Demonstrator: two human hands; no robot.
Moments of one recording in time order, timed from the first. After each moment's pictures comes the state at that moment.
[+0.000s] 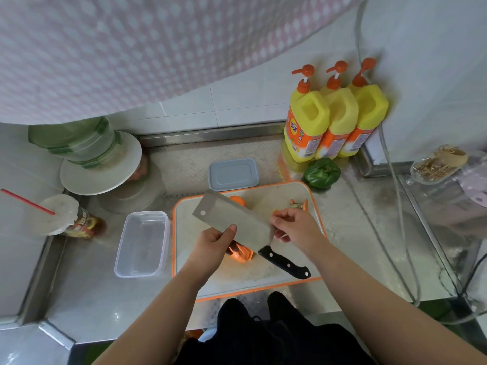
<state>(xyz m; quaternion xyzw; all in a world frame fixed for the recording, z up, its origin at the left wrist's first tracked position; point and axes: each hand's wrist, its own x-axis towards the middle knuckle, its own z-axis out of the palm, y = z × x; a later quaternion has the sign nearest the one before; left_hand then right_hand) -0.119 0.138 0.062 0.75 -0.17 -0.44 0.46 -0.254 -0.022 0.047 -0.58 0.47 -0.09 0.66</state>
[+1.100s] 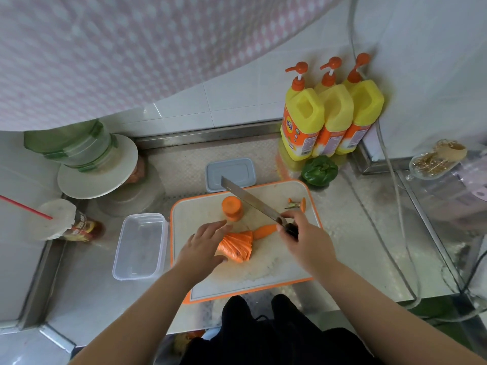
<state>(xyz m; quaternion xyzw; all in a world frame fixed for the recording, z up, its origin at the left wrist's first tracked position) -0.083 0.153 0.005 0.81 -0.56 -0.20 0.03 -0.291 -0.009 0.036 -0.85 0.41 -0.15 0.30</state>
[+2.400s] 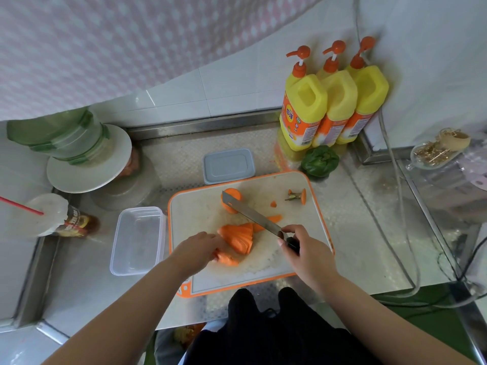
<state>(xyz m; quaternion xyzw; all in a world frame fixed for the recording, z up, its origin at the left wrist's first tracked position) -0.059 0.159 -0.032 0.74 -0.62 -0.26 -0.03 -0.313 0.018 0.006 -0.86 0.41 -0.10 0.30</state>
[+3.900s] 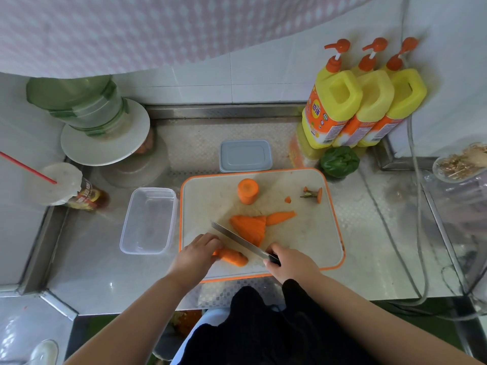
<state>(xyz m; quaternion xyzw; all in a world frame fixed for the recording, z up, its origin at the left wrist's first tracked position) -0.077 0.222 -0.057 0.79 -0.55 -0.17 0.19 -0.268 0.054 0.006 -0.85 0.36 0.22 0.31</state>
